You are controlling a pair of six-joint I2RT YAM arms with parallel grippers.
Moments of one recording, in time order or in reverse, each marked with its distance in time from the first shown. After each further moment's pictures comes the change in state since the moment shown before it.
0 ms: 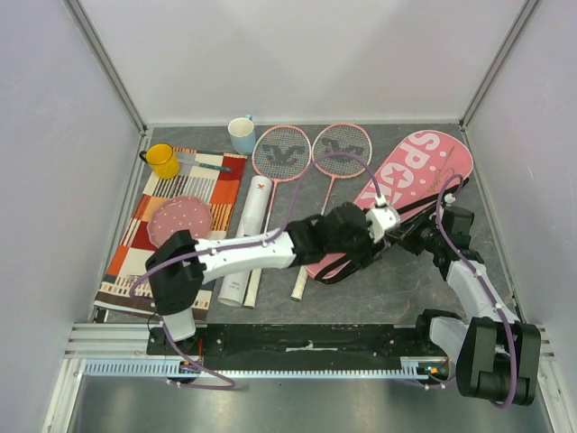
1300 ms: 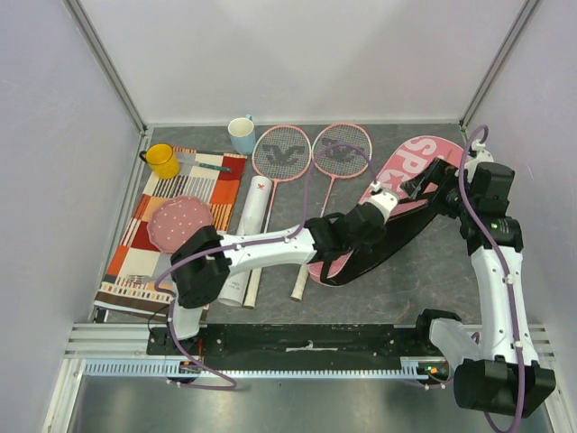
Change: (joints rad) left arm -0.060 0.176 0.147 -0.058 -0.433 -0.146; right arm -0.005 -0.062 0.573 -0.470 0.162 -0.347
